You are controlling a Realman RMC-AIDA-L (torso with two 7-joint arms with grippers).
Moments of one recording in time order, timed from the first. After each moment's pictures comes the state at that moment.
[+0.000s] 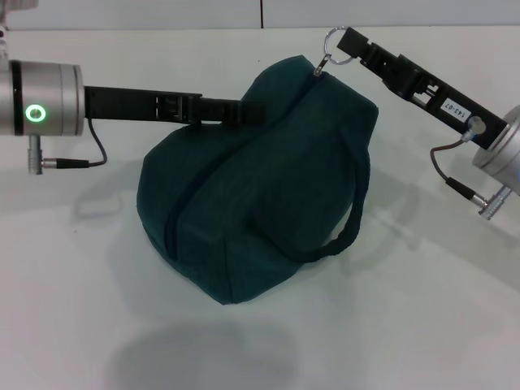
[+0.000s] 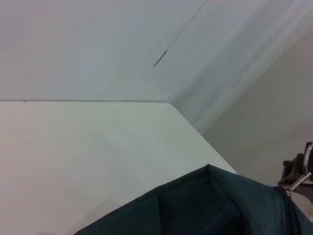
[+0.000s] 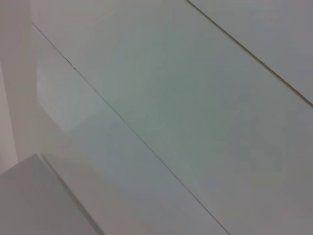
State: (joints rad) left arm -0.68 -2.03 0.76 0.73 2.00 1.57 -2.07; right arm 0.55 2.03 -1.83 -0.39 -0.30 -1.37 1.37
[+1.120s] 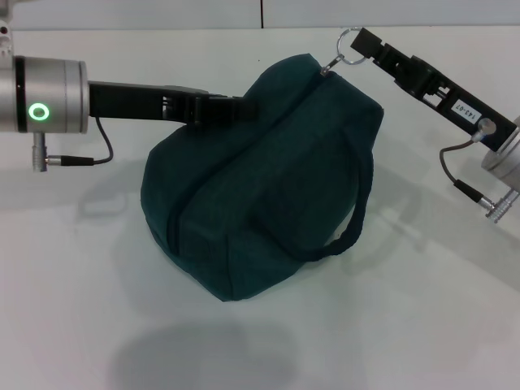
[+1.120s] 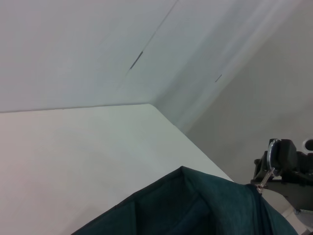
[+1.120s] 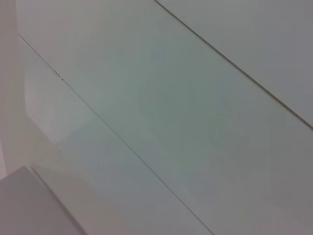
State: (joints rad) left arm -0.69 -2.04 0.76 0.73 1.98 1.60 -2.02; right arm 0.54 2.03 -1.83 -0.36 -0.27 -1.38 1.37
